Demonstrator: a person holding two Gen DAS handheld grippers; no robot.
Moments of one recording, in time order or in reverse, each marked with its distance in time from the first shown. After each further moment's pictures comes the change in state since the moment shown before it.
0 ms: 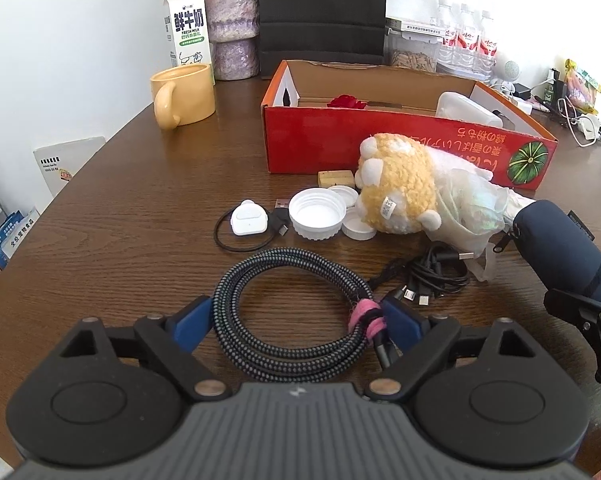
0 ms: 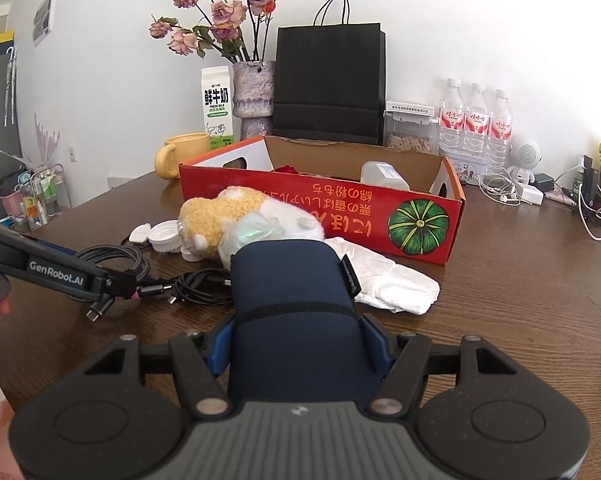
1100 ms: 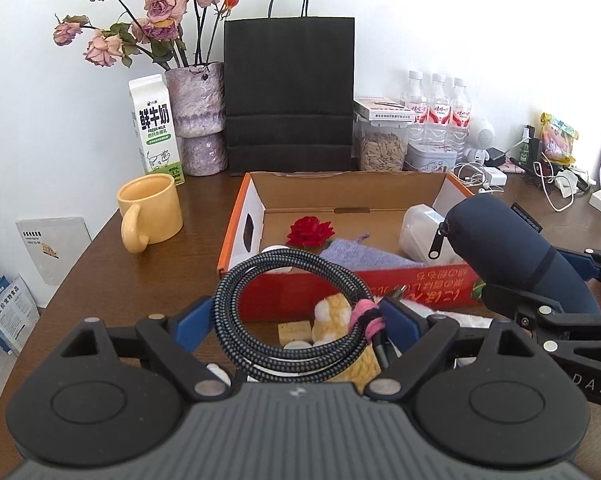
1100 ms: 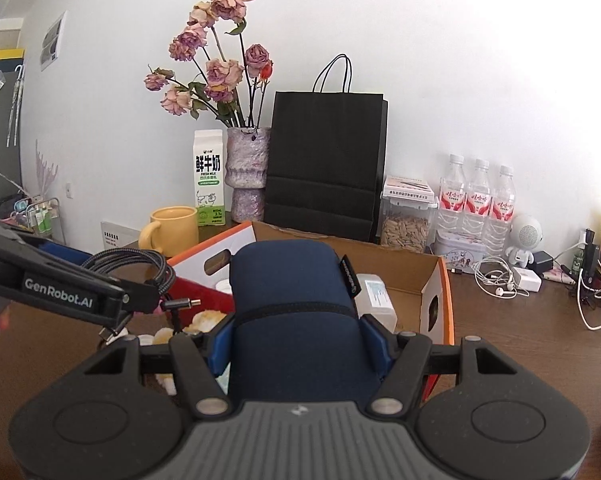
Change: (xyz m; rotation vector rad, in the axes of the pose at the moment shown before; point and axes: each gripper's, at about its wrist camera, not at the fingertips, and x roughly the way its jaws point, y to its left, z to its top) left arm -0.014 -0.027 0.099 0.043 -0.173 -0.052; right arm 0.023 -0.022 0.098 -0.056 -0.148 -0.016
